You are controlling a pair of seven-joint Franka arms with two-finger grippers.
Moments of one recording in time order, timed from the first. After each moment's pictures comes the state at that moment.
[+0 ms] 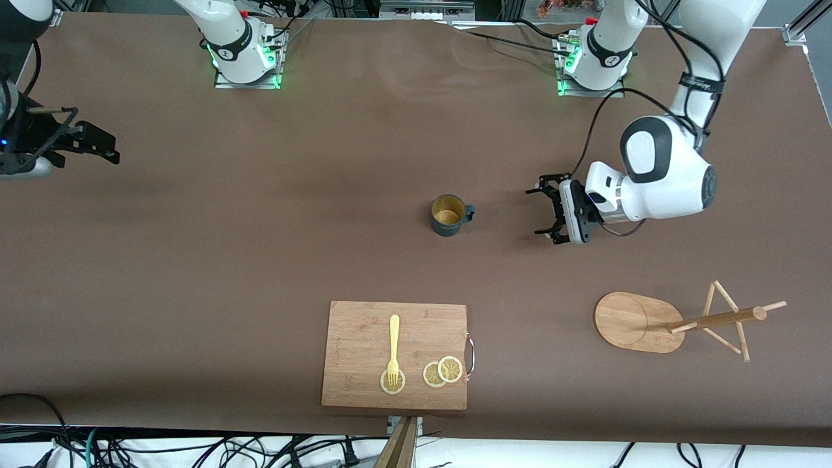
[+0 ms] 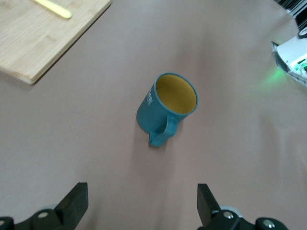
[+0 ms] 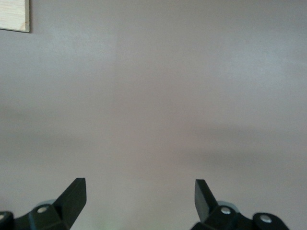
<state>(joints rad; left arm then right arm) -0.04 0.32 -0.18 -2.09 -0.92 2.18 1.59 -0.01 -0.04 -0.04 -1.74 -0.02 1.65 -0.14</state>
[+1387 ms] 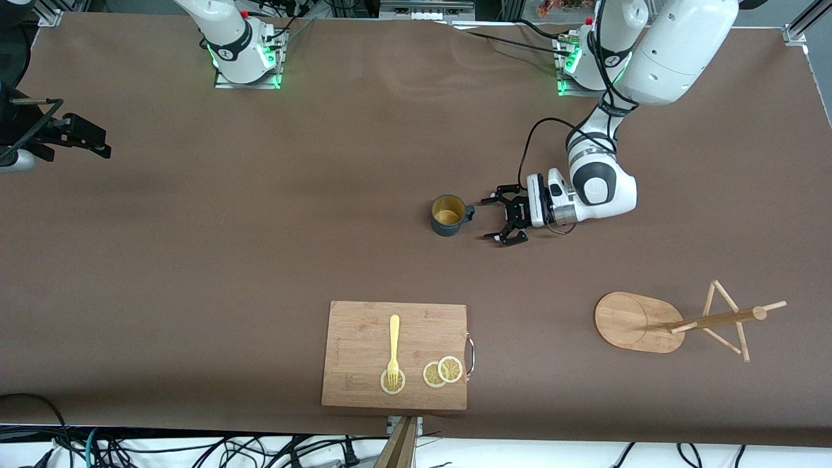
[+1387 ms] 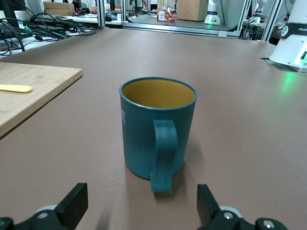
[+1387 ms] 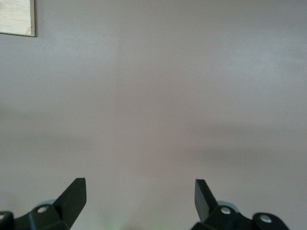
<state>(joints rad) -0.13 0.62 -0.18 -2.13 -1.67 2.20 2.64 -0.02 -0.01 -0.03 -1.66 -0.01 1.58 -0.12</state>
